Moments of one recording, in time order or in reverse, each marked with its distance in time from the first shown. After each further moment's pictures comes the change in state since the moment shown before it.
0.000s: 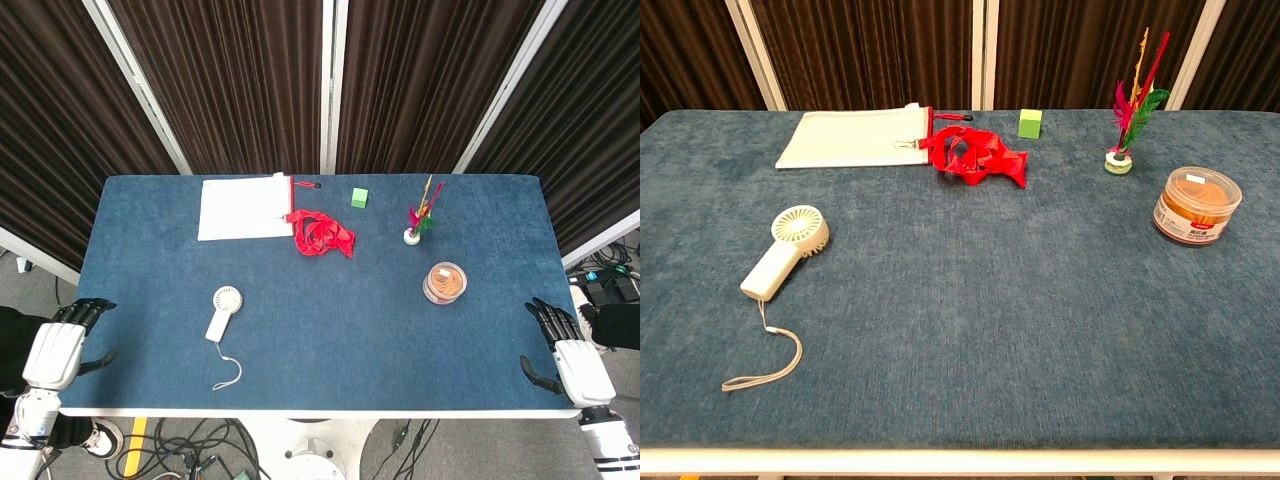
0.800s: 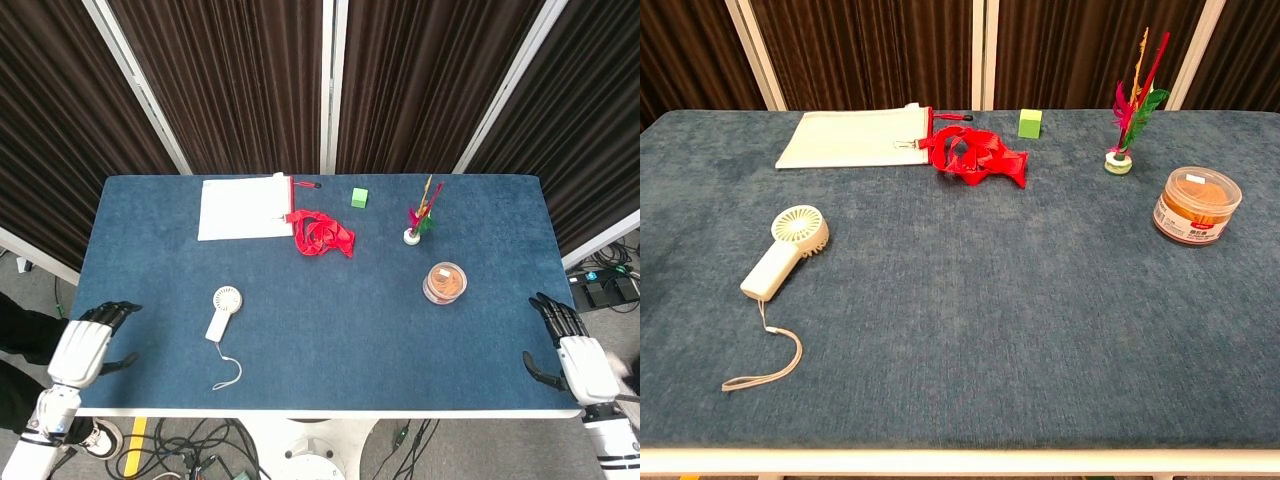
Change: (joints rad) left arm -0.042 0.005 0.014 -0.081 0.035 -0.061 0.061; right arm 0.002 0.019 0.015 -0.021 -0.001 0.019 0.017
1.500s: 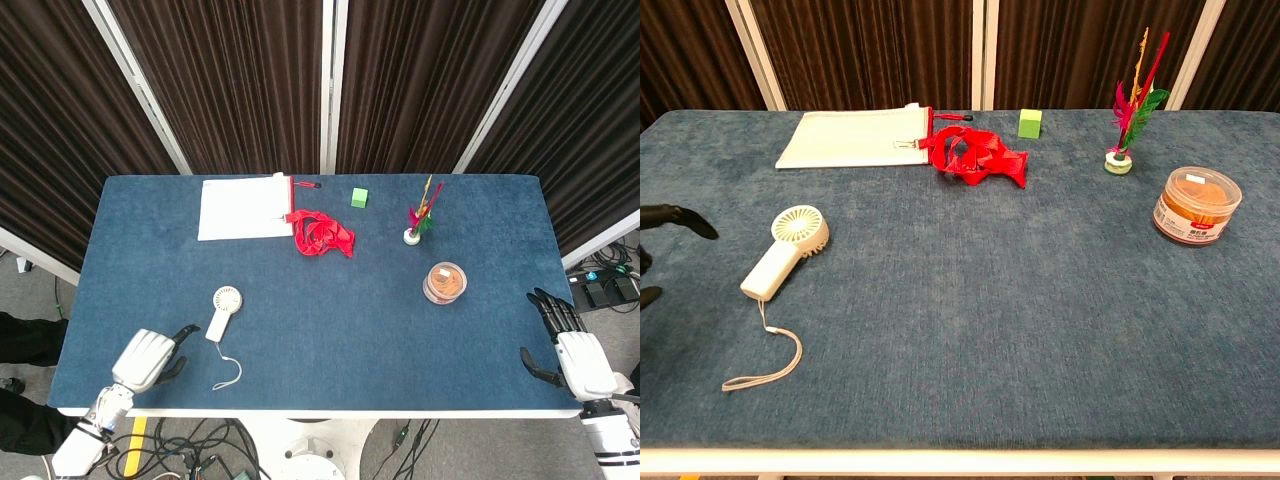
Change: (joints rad) left arm -0.103 -0.120 0.046 0.007 0.038 -0.188 0.091; right arm 0.013 0.028 0.012 -0.062 0.013 -0.016 -0.032
